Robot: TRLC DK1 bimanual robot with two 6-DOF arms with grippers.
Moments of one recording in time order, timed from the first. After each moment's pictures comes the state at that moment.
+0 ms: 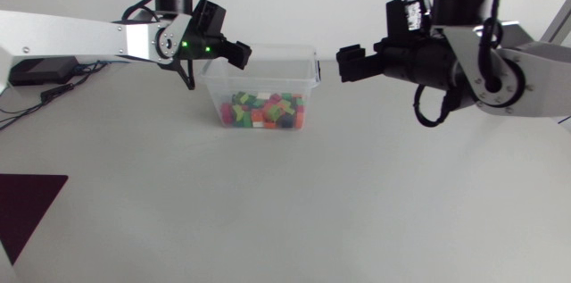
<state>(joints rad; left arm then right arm) -0.24 2.02 1.56 0.04 0.18 0.28 0.37 1.41 1.00 0.07 0.04 -0.04</state>
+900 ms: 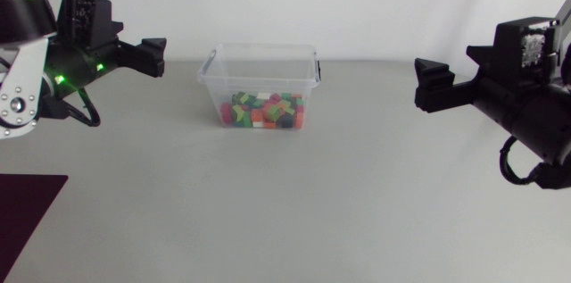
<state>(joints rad) -0.11 1.30 0.87 0.27 0.02 0.33 0.31 0.91 0.65 0.12 0.23 -0.17</state>
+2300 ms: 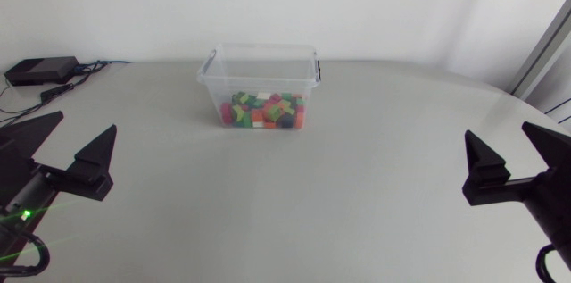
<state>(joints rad) -0.04 0.38 0.27 0.05 0.06 0.24 0.17 0.25 0.27 -0.09 0.19 -0.18</state>
